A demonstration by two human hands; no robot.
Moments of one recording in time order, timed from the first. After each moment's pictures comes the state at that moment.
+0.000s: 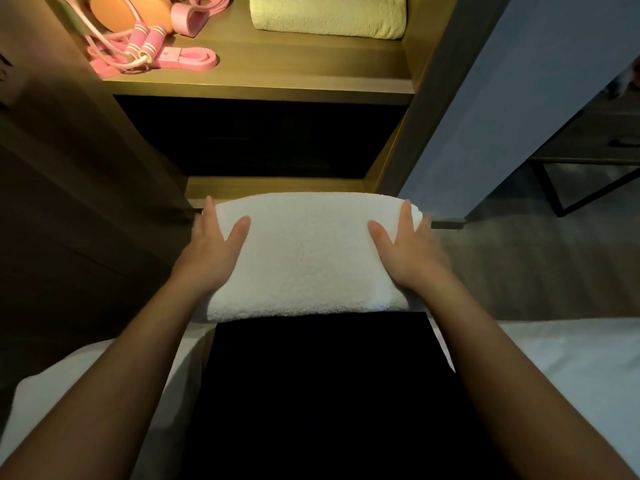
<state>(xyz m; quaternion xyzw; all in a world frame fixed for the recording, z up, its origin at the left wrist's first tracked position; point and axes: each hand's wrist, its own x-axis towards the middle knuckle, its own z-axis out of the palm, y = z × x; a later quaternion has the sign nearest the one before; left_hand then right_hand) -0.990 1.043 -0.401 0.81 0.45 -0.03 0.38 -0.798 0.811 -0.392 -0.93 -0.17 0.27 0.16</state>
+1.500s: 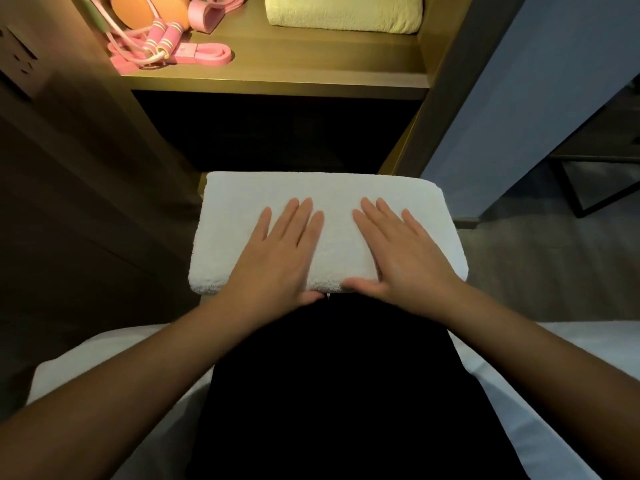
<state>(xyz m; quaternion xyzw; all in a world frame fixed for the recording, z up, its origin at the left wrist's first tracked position) -0.980 0.974 -0.377 1.00 0.08 -0.05 -0.02 -0.827 0.805 -0.370 -0.82 -0.55 0.13 0.03</state>
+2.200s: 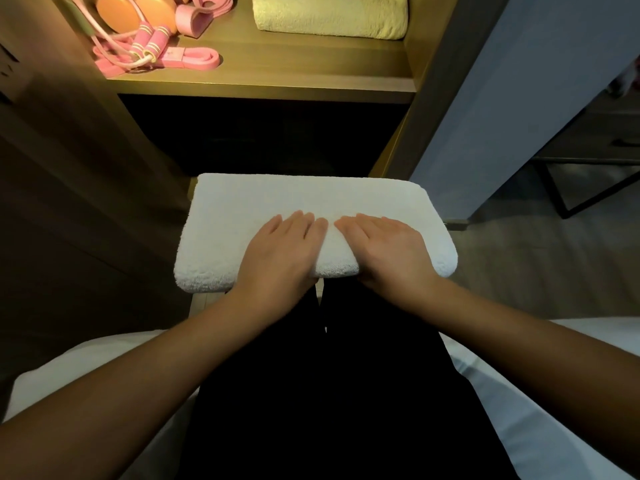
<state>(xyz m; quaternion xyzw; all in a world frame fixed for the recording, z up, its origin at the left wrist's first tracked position) -0.962 0.949 -0.363 0.99 0.11 0.05 0.00 -0.839 0.815 -0.357 -0.82 -0.57 0.02 0.05</state>
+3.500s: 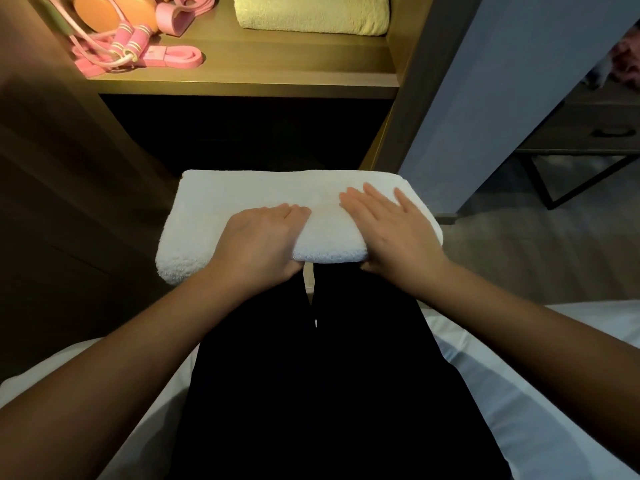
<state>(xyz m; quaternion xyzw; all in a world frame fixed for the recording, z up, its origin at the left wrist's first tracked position) -0.956 0.968 -0.355 0.99 0.11 0.05 0.01 -0.815 0.792 -0.355 -0.83 -0.56 0.02 0.01</state>
